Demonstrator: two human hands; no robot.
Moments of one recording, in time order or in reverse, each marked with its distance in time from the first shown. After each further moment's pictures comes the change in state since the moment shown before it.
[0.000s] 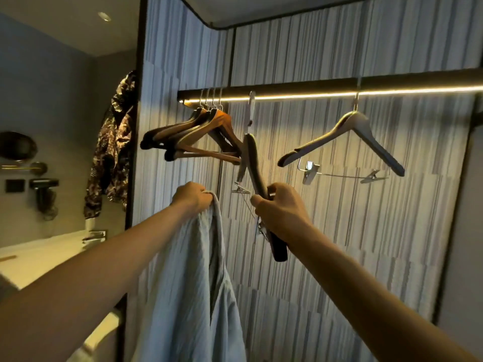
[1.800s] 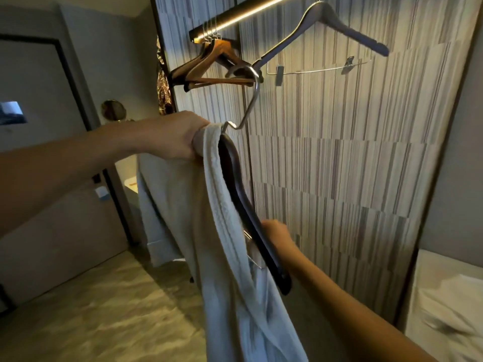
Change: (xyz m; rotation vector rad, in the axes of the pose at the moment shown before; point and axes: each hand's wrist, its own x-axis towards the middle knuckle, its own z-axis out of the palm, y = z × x) left_hand -0.367 0.165 -0.089 0.612 -0.442 0.533; right_hand -0.288 0.186 -0.071 0.219 -0.505 0.170
